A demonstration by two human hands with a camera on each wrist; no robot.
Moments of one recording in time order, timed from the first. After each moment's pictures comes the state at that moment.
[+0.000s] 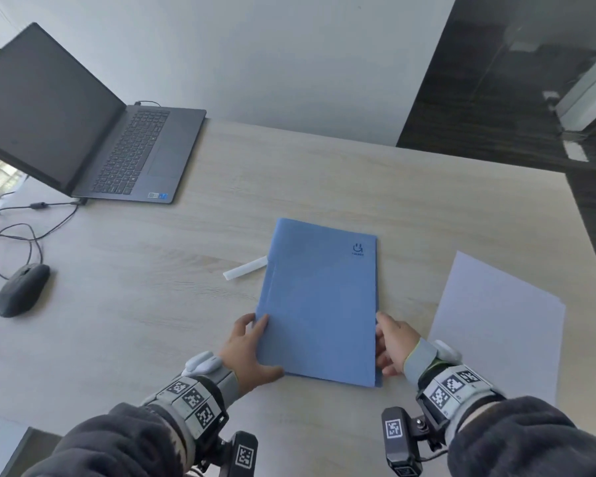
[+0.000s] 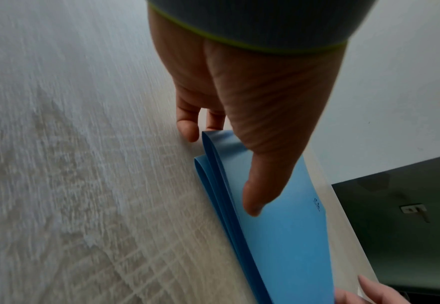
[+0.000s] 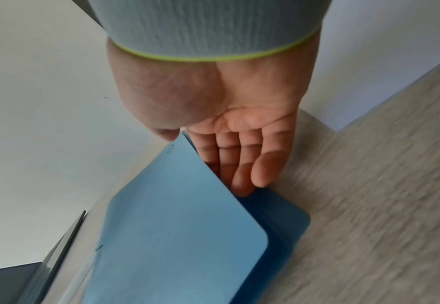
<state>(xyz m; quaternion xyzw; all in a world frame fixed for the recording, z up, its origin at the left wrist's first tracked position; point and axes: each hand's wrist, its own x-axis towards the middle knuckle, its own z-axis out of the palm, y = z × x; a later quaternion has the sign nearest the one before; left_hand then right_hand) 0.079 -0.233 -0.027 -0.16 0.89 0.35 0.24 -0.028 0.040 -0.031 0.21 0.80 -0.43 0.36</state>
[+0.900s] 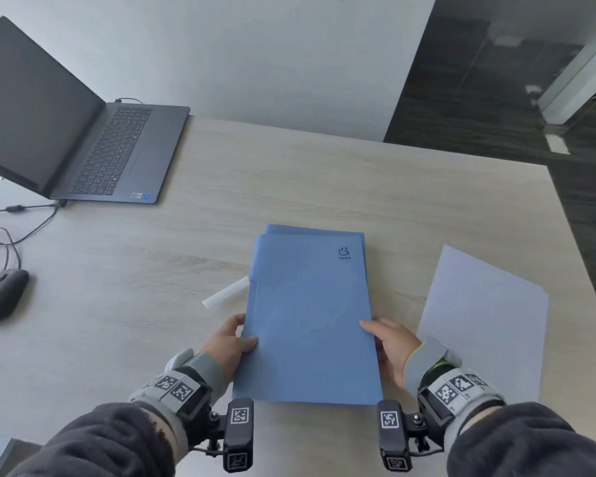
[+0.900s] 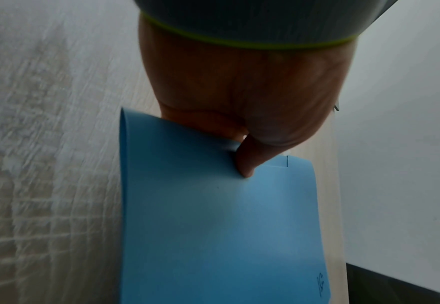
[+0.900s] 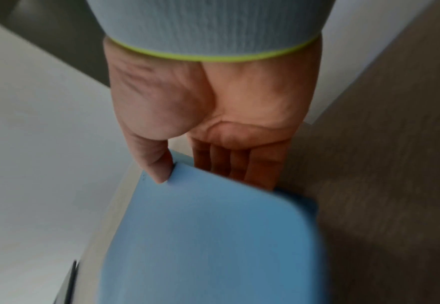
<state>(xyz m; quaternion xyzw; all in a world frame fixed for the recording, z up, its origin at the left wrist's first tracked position) 0.064 -0.234 -0.035 -0.41 0.61 0.65 0.20 -0.015 0.049 -0.020 0.23 0.68 -0.61 0.35</state>
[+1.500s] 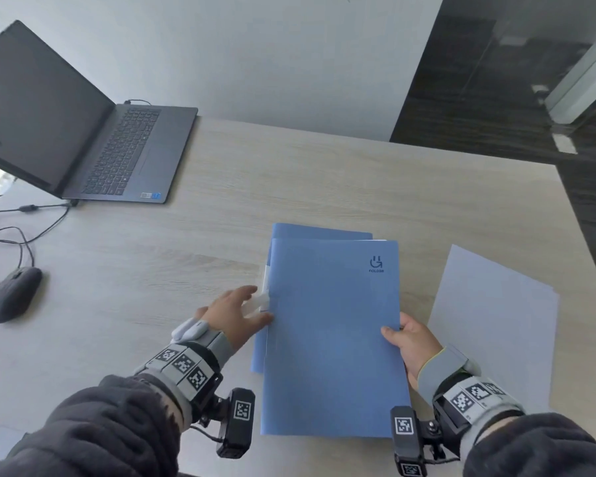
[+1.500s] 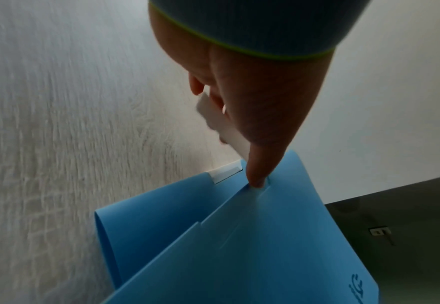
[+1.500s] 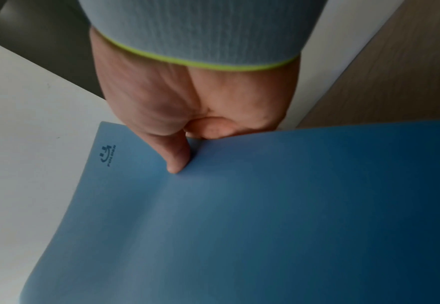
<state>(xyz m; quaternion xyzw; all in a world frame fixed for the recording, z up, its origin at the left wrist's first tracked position) 0.035 -0.262 -0.013 -0.24 0.93 0.23 0.19 -0.011 0.060 -0.028 0.20 0.68 -0.65 0.27</state>
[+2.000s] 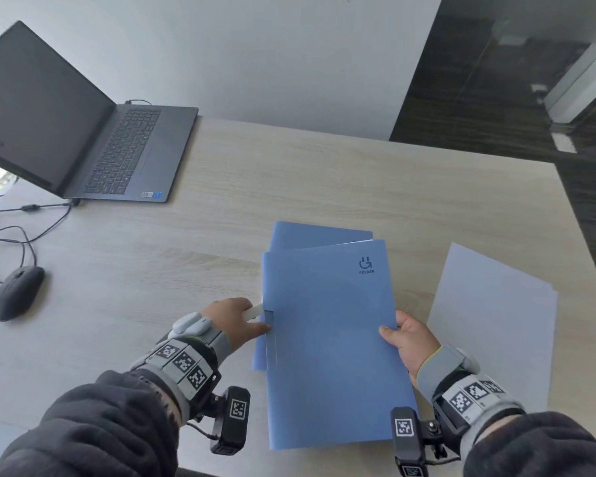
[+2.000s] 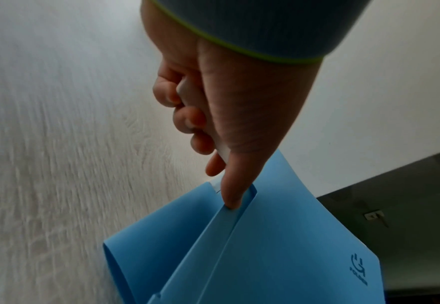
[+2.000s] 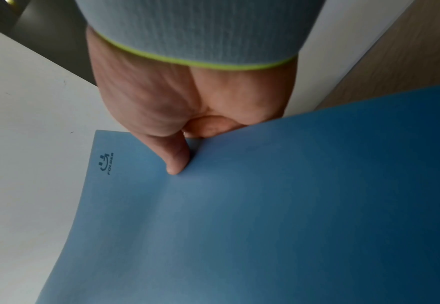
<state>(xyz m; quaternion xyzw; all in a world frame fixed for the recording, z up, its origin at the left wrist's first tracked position) 0.035 -0.259 0.003 -0.21 0.92 0.22 0.25 -0.007 0.058 -0.026 0.17 0.68 -0.65 0.28</state>
